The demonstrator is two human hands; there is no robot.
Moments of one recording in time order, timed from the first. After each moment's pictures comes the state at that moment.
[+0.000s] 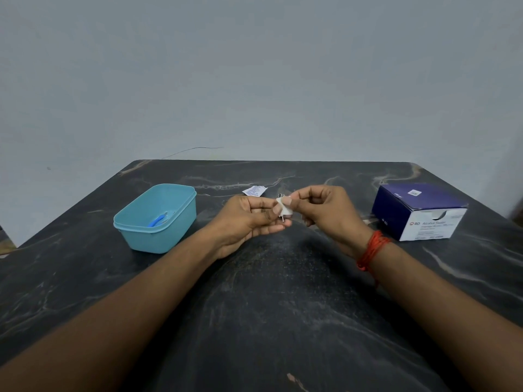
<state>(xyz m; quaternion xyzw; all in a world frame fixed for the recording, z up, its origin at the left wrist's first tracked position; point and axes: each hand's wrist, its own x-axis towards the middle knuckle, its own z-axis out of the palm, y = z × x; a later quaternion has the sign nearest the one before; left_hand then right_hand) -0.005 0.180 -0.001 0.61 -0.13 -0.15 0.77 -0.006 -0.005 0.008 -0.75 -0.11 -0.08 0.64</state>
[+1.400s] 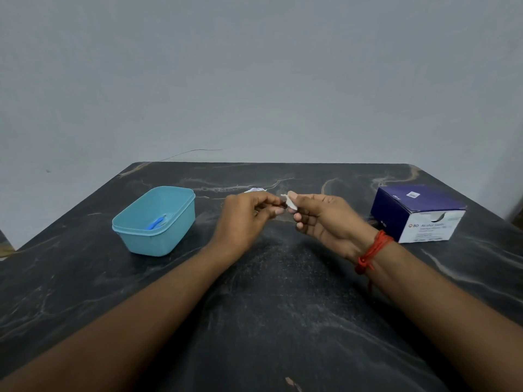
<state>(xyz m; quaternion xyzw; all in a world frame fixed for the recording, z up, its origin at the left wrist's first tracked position) -0.001 0.169 -0.010 0.82 -0.21 0.23 0.47 -0.006 -0.005 0.012 -0.61 -0.03 0.08 0.78</state>
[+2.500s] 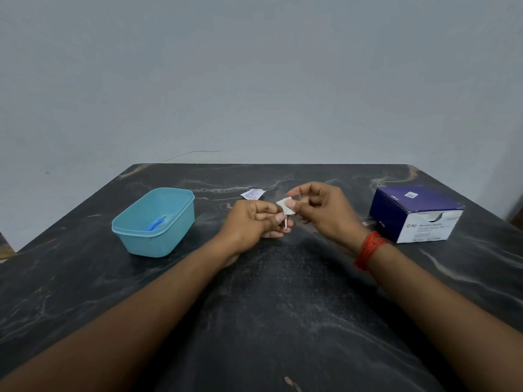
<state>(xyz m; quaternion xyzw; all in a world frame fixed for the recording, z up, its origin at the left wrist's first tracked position) -0.001 0.163 -0.017 0.69 -0.15 -0.04 0.71 0.001 -0.010 0.010 -0.80 -0.13 -0.12 0.57</state>
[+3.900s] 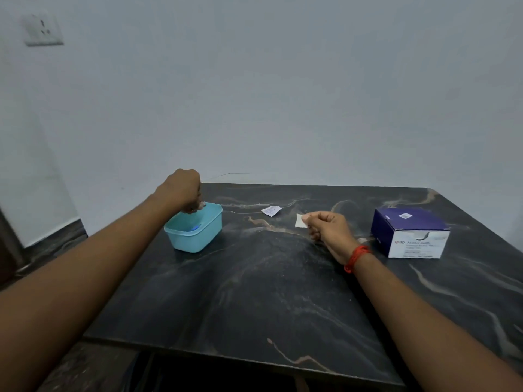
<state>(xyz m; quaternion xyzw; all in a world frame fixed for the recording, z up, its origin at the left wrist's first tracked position) -0.007 0.296 0.098 0.99 0.09 0.11 0.05 0.017 -0.029 -0.014 -0.67 -0.07 -0.02 0.74</state>
